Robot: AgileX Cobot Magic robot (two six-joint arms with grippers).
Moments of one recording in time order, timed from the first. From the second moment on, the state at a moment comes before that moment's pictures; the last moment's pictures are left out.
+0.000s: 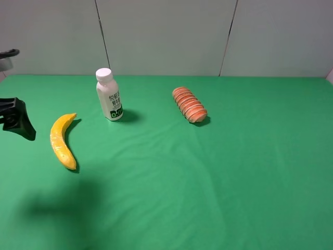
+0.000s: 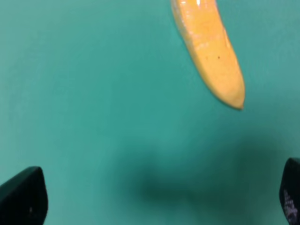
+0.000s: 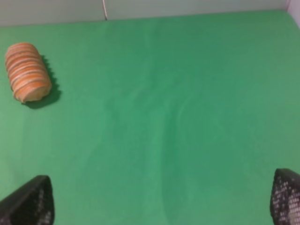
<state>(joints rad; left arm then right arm) -0.07 1.22 -0.70 -0.01 0.79 -0.27 -0.08 0.00 -0.50 0.06 1.01 -0.08</state>
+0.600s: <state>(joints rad) -0.19 1.55 -0.70 -0.02 0.59 -0.46 -0.08 0.00 -0.50 0.06 1.01 -0.08</state>
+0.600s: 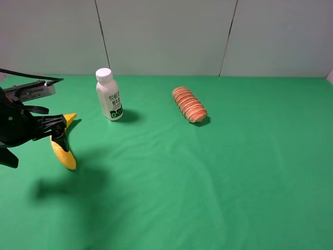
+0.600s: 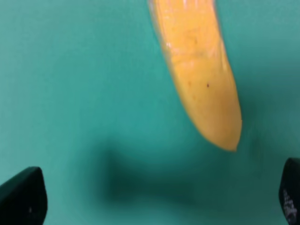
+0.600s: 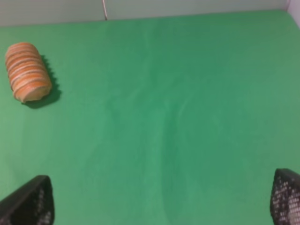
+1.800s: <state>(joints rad) -0.26 1.80 -0.77 0.00 0.48 -0.59 -0.08 0.00 -0.50 0.06 1.01 -0.08</state>
